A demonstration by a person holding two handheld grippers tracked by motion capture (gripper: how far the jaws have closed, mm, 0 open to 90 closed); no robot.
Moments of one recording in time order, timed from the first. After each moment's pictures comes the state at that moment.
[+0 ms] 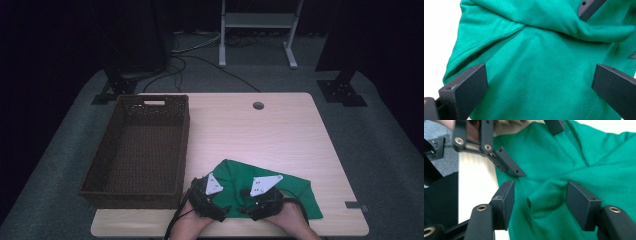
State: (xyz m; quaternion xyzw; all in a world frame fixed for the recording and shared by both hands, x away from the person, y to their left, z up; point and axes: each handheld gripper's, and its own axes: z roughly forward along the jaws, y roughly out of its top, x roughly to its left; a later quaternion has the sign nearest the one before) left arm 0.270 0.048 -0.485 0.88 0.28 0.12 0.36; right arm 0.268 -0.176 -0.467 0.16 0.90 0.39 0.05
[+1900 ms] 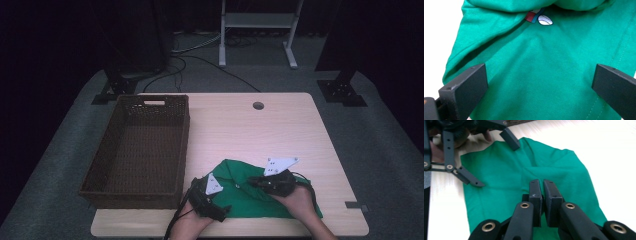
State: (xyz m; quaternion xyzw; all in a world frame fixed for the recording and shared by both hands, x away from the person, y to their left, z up) left arm 0.270 0.048 -0.485 0.88 0.28 0.12 0.37; right arm 0.301 -0.209 -0.438 0.20 0.88 0.41 0.10
